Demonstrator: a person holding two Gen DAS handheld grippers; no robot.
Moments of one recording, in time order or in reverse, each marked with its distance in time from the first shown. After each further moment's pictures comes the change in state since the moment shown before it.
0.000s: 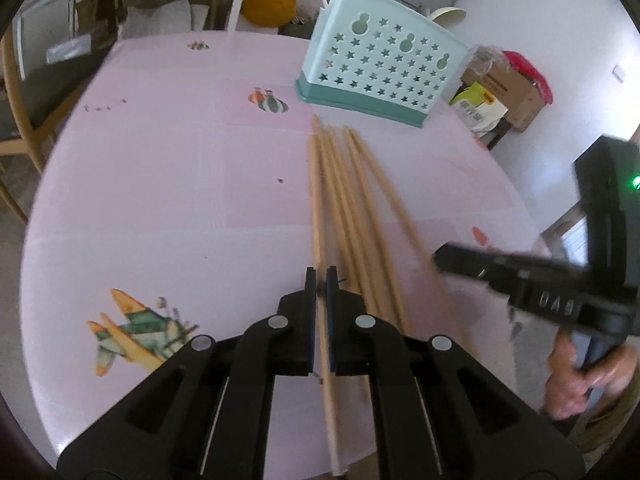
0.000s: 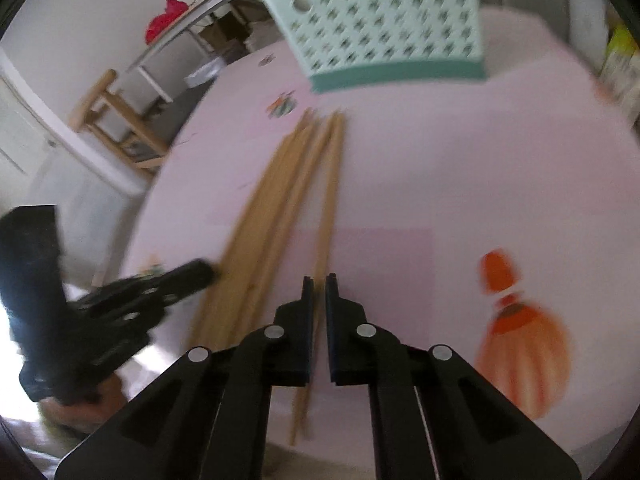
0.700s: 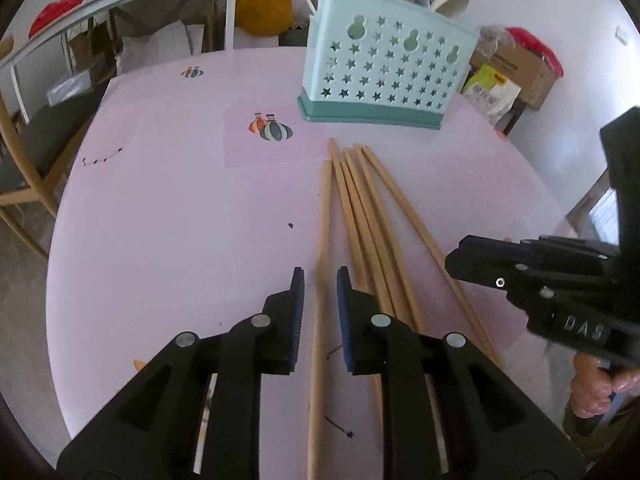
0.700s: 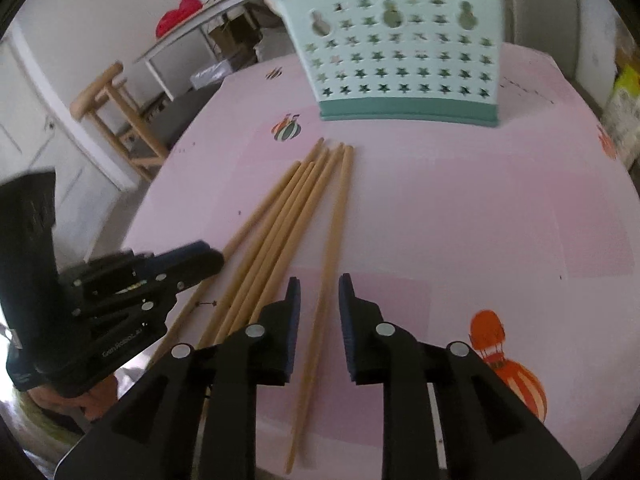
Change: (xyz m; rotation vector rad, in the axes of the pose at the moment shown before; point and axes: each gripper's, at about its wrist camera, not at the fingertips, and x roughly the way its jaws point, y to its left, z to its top) left arm 0.019 -0.011 0.026 0.112 0.013 0.110; right arm 0.008 0.016 0.015 -0.091 -0.029 0.029
